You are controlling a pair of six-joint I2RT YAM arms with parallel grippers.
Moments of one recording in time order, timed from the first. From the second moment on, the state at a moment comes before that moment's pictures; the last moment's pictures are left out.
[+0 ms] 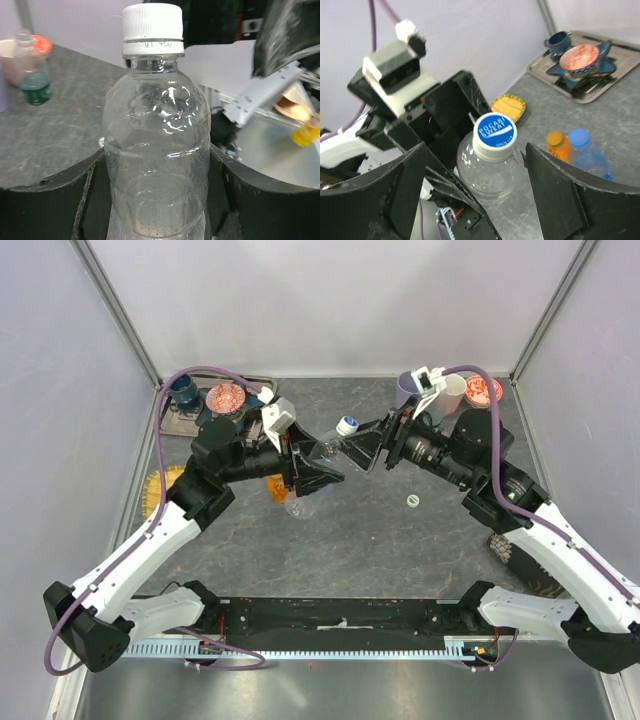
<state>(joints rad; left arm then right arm) -0.61 1.08 1.06 0.07 0.80 -0.28 0.77 1.06 1.31 -0.21 -0.24 0.58</state>
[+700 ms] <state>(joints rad) -0.93 1.05 1.06 -0.04 -0.08 0.07 0.77 1.20 1.51 -0.39 0.03 0.64</state>
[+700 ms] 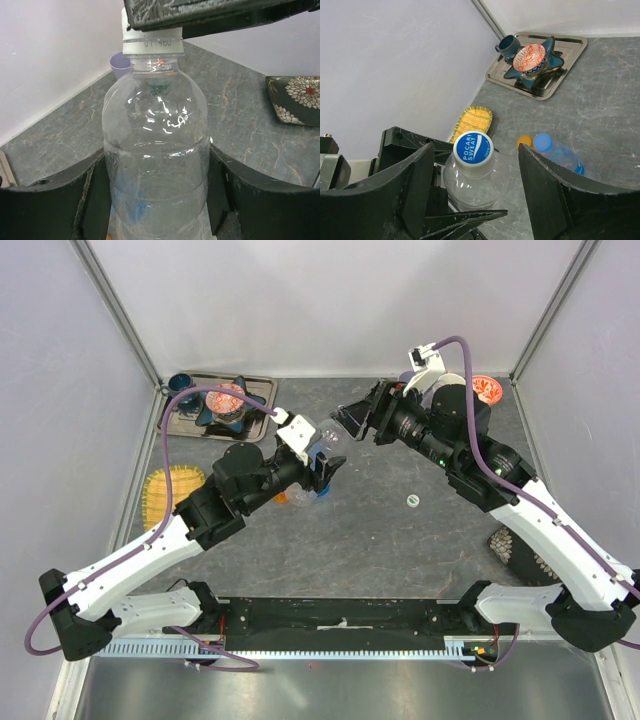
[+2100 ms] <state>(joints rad) -0.77 0.96 1.08 -0.03 0.74 -0.16 0.76 0.97 1.29 -0.12 -0.49 0.39</state>
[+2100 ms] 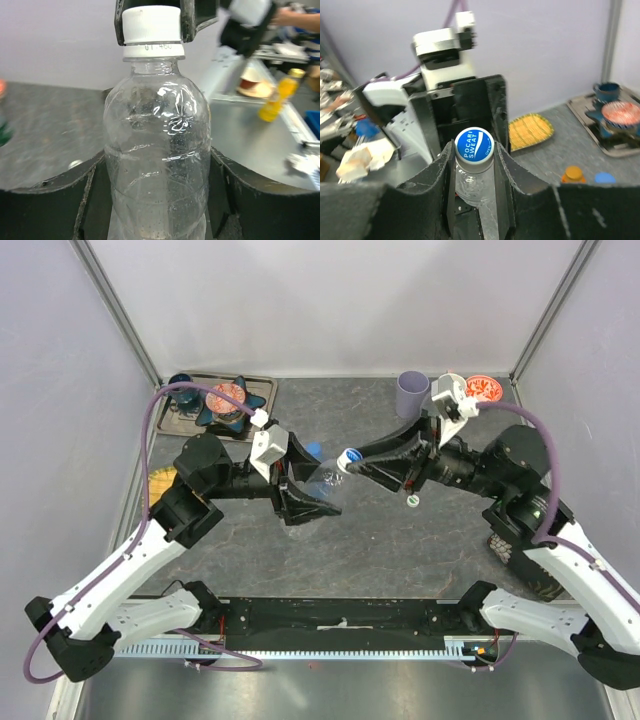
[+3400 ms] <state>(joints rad) -0.72 1.02 1.11 -0.03 0.78 -0.19 0.77 0.94 1.43 -0.23 -0.29 0.28</state>
